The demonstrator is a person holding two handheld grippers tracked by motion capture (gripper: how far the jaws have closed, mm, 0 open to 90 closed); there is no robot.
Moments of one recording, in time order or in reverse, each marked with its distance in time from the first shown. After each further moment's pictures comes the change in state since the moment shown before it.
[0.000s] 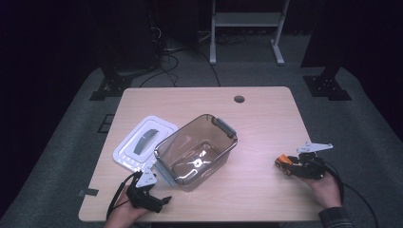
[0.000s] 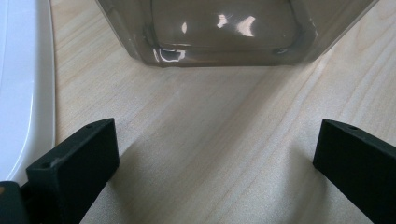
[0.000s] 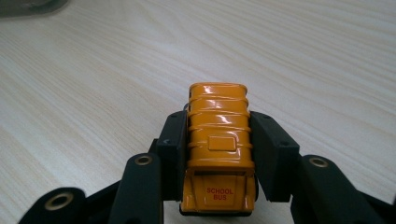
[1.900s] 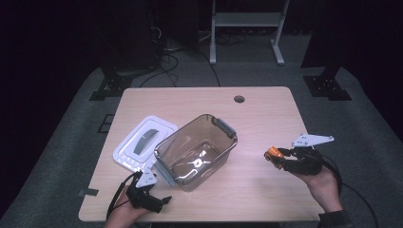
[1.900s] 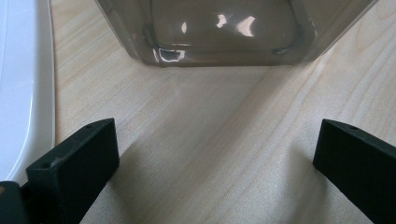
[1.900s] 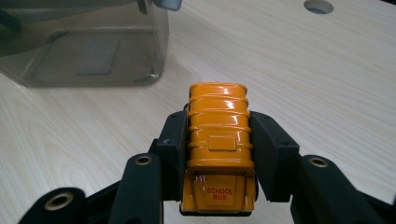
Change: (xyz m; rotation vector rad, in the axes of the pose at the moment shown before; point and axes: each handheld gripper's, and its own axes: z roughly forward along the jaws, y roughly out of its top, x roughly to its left) left arm 0.000 0.000 0.000 0.002 -0.001 0.004; right arm 0.050 0.053 -0.045 -0.106 0.090 -0.086
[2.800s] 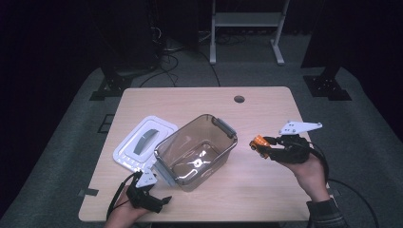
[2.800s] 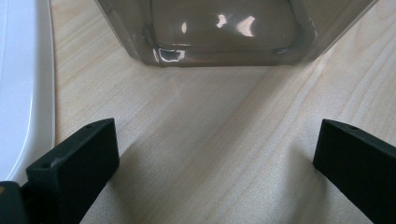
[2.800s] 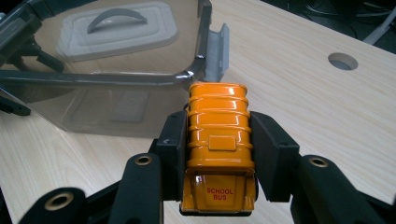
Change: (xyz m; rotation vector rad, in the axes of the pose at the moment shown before) left arm 0.000 0.000 0.000 0.000 -0.001 -0.002; right arm 0.023 0.051 0.007 -0.065 0.065 -0.047
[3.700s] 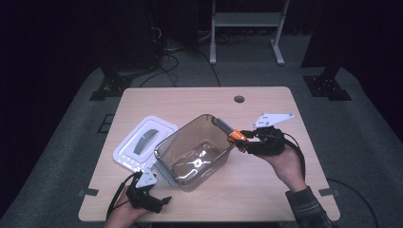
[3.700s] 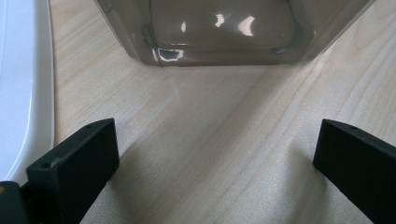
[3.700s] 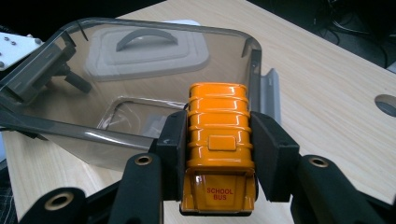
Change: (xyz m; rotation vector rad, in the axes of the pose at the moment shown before) left arm 0.000 0.000 0.000 -0.002 -0.001 0.001; right arm 0.029 0.041 0.038 -0.015 0.076 -0.071
